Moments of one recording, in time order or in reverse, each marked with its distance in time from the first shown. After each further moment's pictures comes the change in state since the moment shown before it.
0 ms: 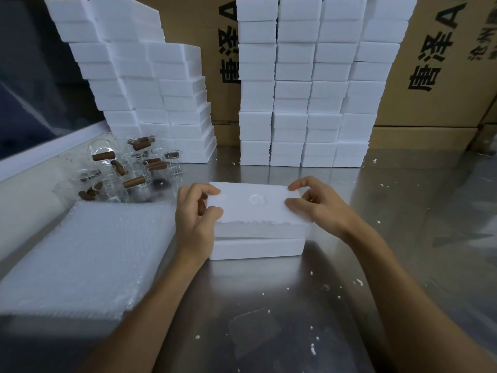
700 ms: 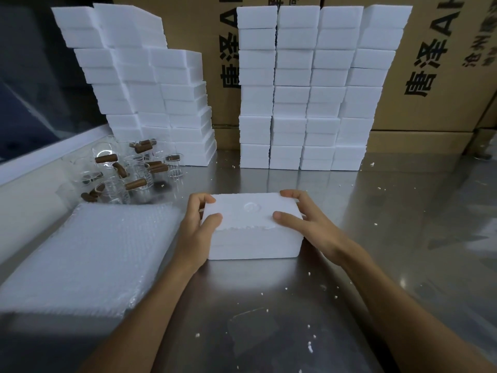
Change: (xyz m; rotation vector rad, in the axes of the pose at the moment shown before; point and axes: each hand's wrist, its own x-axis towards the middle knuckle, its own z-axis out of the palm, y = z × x) left_hand -0.007 -0.022 -0.006 -0.085 -0.150 -0.163; right_hand -0.024 0.000 0.025 0.259 -0.124 0.044
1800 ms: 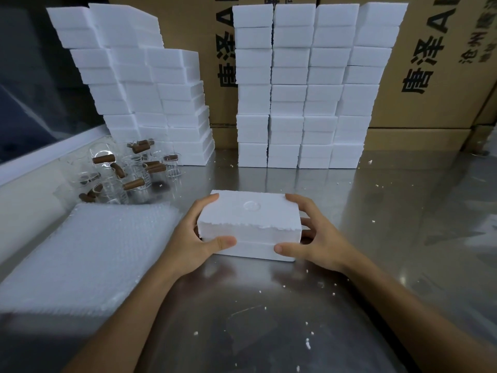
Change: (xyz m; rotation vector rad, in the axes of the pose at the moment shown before) left_hand -0.002 -0.010 -0.022 0.185 -0.193 -0.011; right_hand -0.012 0.033 -0.012 -0.145 -0.037 -0.130
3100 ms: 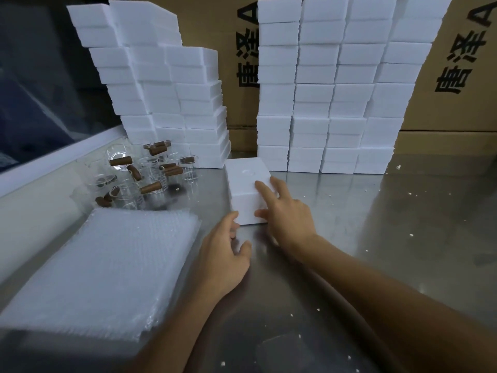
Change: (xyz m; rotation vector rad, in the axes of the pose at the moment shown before) left_hand 0.000 -0.006 0.028 0.287 0.198 -0.150; right_hand 0.105 -0.022 0.079 -1.044 0.223 -0.144
